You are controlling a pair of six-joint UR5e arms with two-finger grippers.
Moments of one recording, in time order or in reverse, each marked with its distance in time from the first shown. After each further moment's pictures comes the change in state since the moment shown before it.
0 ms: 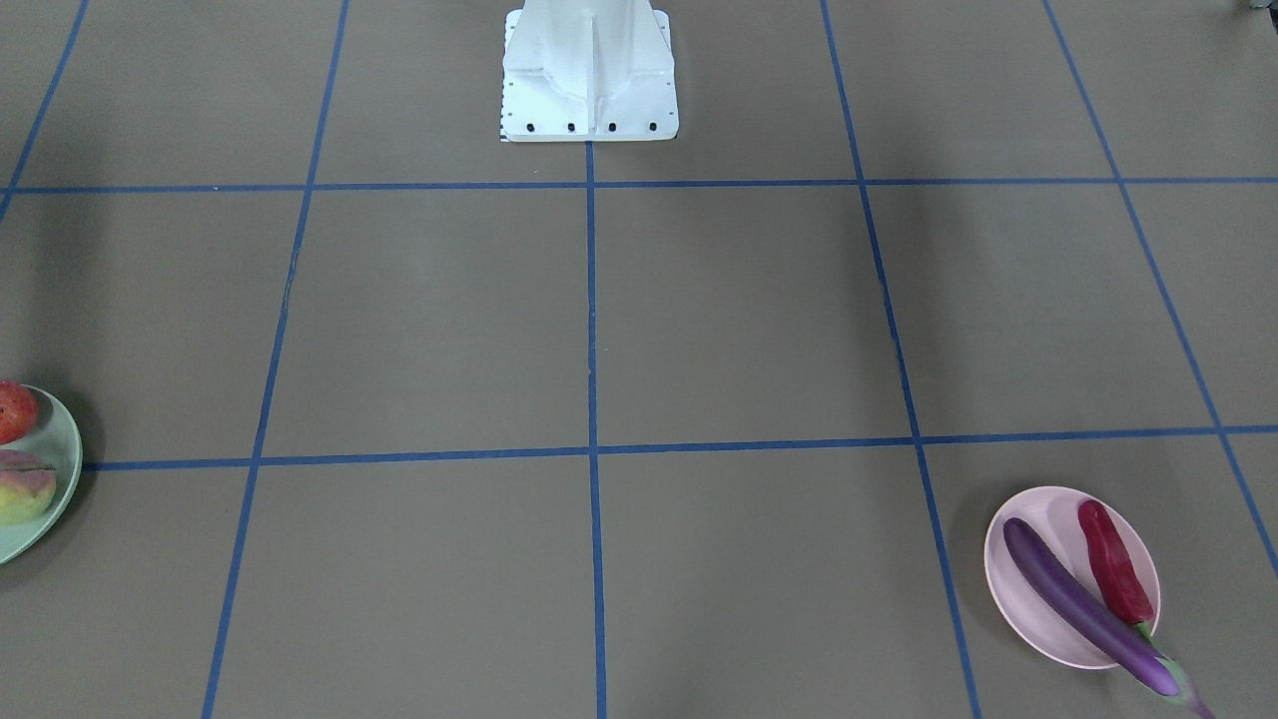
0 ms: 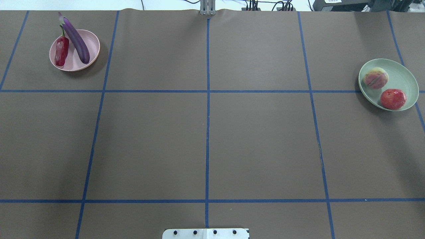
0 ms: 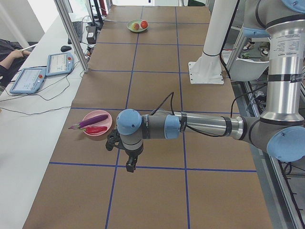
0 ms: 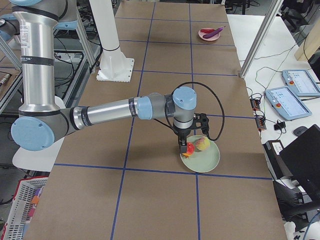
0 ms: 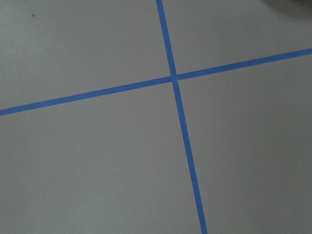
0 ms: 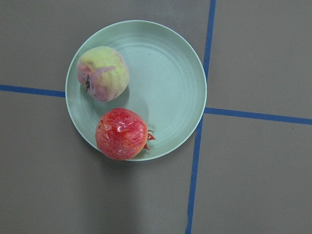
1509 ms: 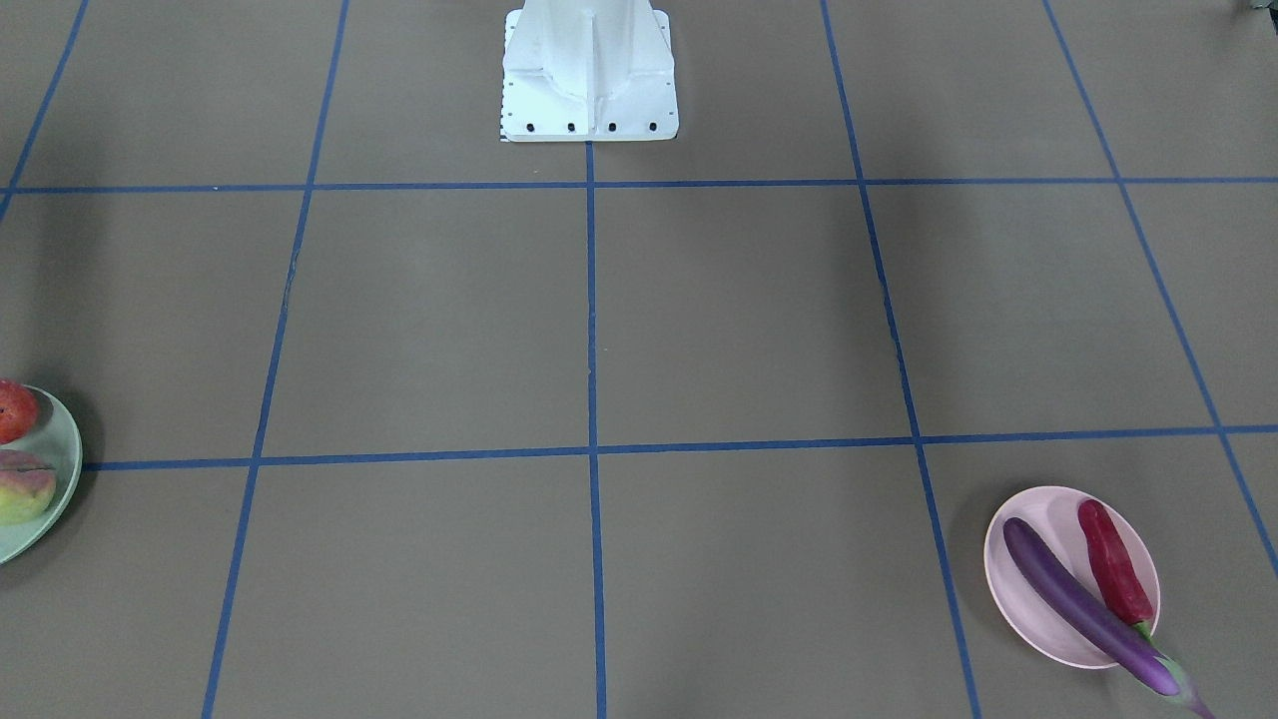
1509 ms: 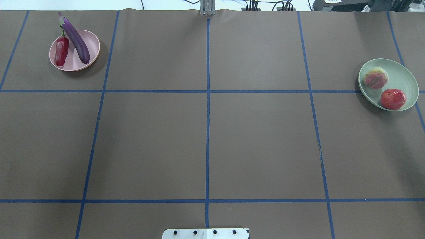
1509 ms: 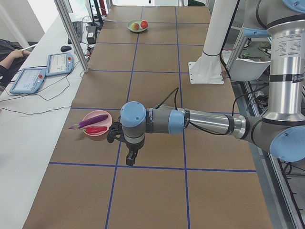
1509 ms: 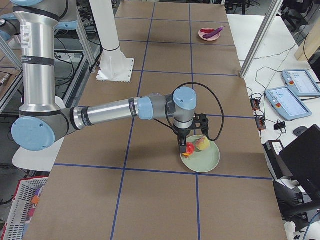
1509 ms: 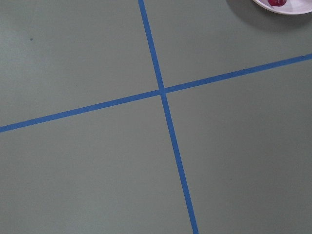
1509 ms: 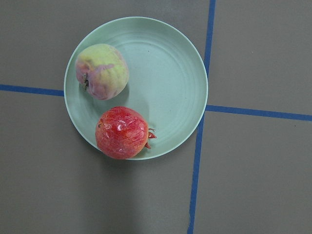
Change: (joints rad) left arm -0.003 0.010 -0.067 -0.006 -0.013 0.006; right arm -0.010 -0.004 -0.001 0.003 0.000 0.007
